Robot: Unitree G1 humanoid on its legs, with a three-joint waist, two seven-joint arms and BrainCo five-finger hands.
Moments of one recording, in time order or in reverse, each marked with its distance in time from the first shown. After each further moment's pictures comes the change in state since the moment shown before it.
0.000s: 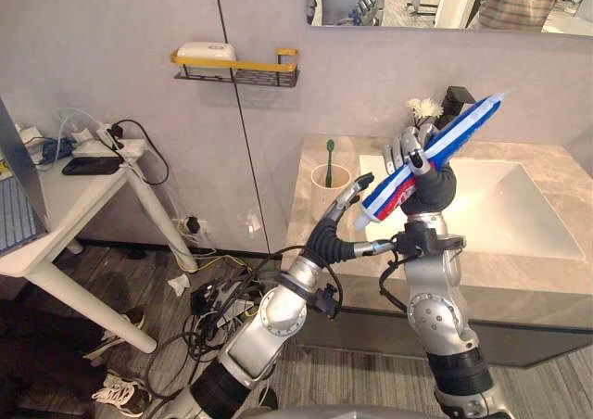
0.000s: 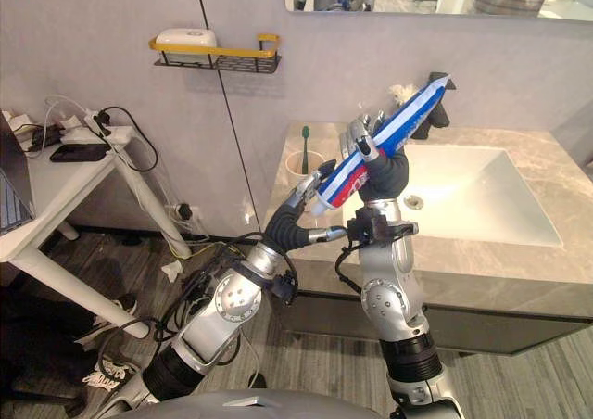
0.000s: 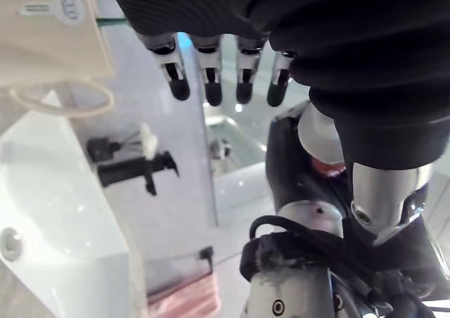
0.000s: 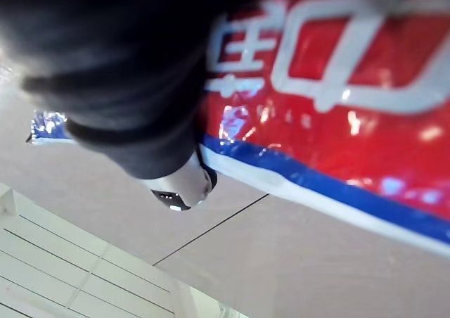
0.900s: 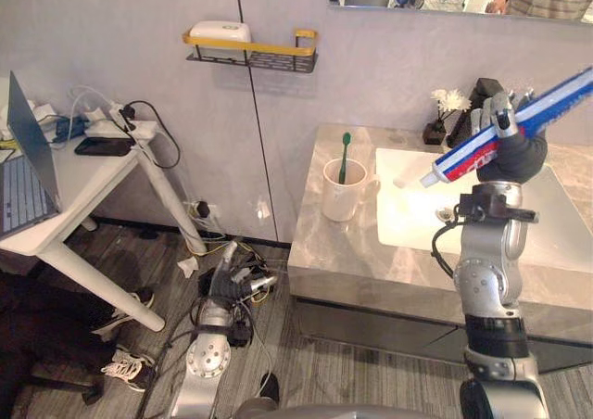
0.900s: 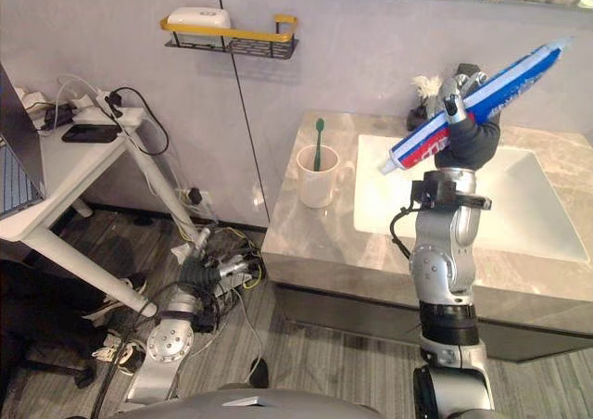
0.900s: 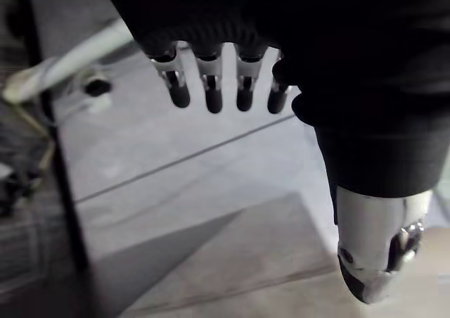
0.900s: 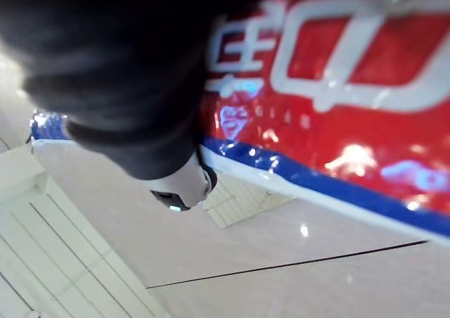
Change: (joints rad) left arm 0.350 -0.037 0.498 0.330 0.183 0.035 -0.037; right arm -0.191 -0.166 -0.293 0.184 -0.051 -0.033 -0.034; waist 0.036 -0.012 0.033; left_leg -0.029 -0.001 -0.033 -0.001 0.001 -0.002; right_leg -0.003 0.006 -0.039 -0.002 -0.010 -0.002
